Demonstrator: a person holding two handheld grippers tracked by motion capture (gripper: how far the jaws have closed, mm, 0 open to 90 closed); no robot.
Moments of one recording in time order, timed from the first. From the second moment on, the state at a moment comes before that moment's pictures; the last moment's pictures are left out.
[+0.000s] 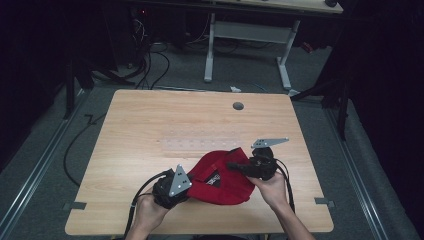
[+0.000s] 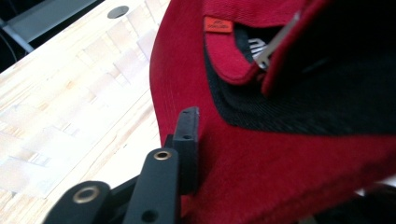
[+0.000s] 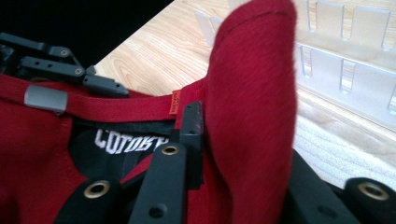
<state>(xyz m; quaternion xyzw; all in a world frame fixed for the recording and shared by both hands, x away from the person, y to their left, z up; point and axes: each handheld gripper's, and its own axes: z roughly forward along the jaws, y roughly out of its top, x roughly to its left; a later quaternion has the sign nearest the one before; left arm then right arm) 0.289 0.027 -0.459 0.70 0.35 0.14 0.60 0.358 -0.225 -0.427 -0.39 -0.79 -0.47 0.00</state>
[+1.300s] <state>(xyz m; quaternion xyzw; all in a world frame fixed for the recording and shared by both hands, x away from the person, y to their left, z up) 0.302 0.083 -0.435 0.63 0.43 0.12 0.63 0.359 -0.260 -0.473 -0.45 -0.75 -0.47 -0.11</state>
